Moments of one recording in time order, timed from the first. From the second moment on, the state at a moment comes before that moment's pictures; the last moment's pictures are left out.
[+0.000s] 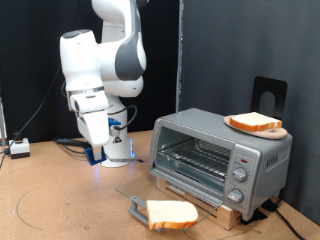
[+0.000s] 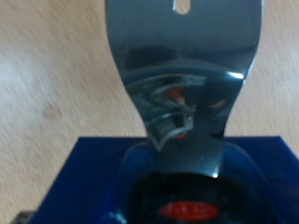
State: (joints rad) arm -0.98 -0.09 0.58 -2.42 0.23 2.52 -1.31
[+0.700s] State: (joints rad) arm -0.99 0.06 0.58 -2.35 0.23 2.53 -1.57
